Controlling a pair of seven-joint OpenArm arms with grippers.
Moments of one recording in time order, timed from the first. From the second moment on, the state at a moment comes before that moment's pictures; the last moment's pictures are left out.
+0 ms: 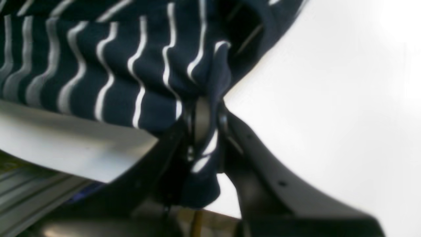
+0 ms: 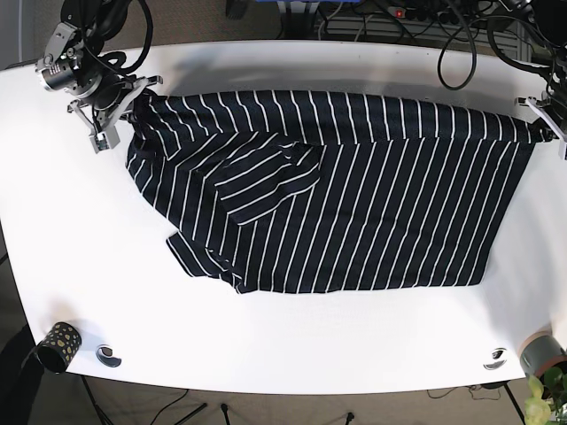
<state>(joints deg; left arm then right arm) 14.0 -14.5 -48.0 102.8 -7.3 -40.1 52.7 -17.1 6.6 36.7 111.6 29.8 39.9 -72.7</state>
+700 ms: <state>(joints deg) -9.6 -14.7 -25.1 100.7 -7.2 -37.0 52.7 15.1 9.0 35.5 99.4 14.8 40.1 -72.4</state>
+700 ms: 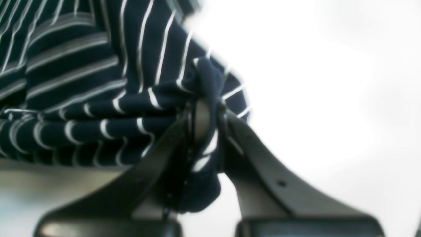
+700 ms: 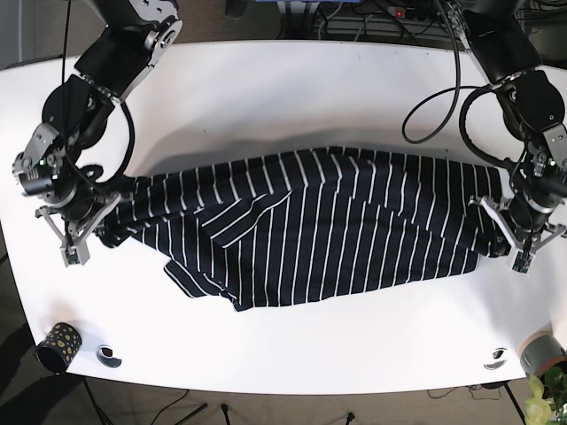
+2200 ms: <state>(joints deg) -72.2 -26.6 -15.3 65.4 -4.8 -31.6 53.9 71.2 14.9 12.1 75.6 2.7 40.1 -72.7</state>
